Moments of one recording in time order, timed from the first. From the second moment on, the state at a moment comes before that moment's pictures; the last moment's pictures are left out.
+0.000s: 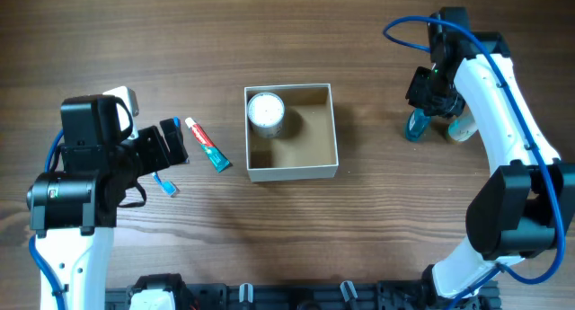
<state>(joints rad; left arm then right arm) 0.04 1.05 1.17 -1.09 0.05 -0.28 0.03 1.85 1.56 -1.16 0.14 0.44</state>
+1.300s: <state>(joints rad) 0.04 1.05 1.17 -1.09 0.05 -0.28 0.58 1.96 1.81 -1.10 0.07 0.35</state>
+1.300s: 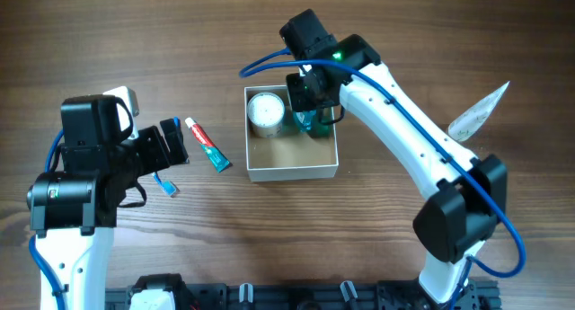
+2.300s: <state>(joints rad) 0.04 1.05 1.17 -1.09 0.05 -0.28 0.48 1.68 1.81 -1.12 0.17 0.38</state>
